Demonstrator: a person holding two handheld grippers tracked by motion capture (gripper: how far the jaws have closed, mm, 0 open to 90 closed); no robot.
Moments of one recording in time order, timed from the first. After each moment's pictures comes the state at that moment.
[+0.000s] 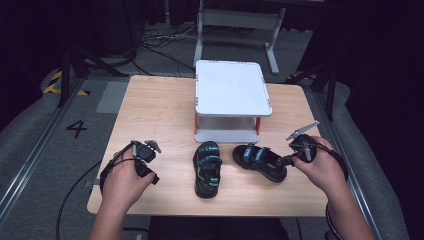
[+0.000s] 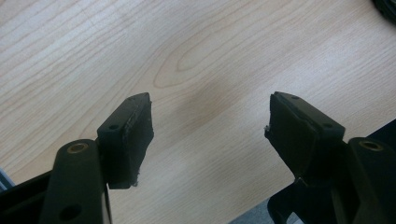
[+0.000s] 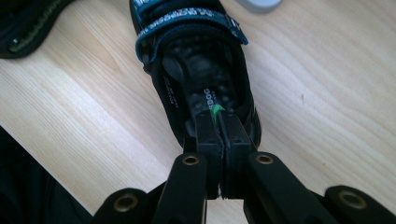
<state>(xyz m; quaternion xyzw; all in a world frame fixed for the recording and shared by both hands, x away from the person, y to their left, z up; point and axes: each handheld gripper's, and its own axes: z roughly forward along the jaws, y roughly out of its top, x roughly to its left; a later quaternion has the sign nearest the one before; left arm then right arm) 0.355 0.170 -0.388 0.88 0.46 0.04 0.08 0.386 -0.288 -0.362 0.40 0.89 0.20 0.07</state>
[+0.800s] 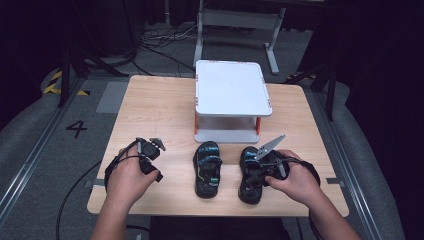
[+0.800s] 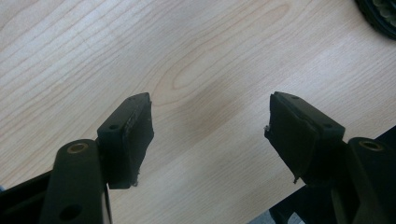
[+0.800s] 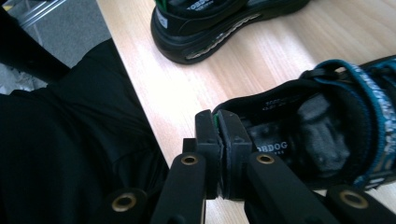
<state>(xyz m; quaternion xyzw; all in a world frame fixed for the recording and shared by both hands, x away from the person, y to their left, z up) 0.363 0.160 -0.389 0.89 0.45 0.04 0.08 0.351 -0.210 -0.372 0.25 0.93 0.25 -0.05</state>
